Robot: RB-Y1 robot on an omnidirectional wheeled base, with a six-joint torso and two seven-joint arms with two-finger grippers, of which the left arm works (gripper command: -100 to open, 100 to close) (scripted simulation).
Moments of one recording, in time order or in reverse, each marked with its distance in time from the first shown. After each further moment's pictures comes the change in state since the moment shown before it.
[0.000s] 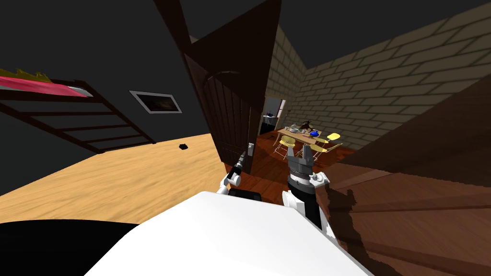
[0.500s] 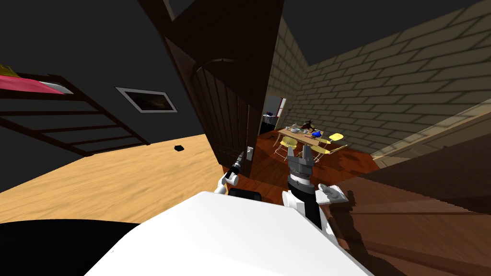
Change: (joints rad) arm -0.011 0.050 0.010 0.015 -0.005 -0.011 -0.001
